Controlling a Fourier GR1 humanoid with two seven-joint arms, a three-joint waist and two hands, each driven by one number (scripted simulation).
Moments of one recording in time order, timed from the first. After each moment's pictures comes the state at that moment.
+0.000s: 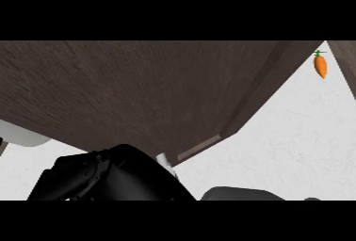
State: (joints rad) left arm 0.45 0.72 -0.05 -1.99 0.89 0.02 -0.53; right arm -0.86 -0.01 0.72 -1.89 -0.24 -0.41 0.69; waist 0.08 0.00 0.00
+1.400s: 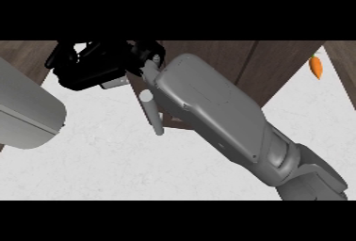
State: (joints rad) left arm 0.42 0.78 0.17 -1.94 1.02 -0.09 -0.42; right arm -1.34 0.00 0.48 -0.87 -0.77 0.06 0.27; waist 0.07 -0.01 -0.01
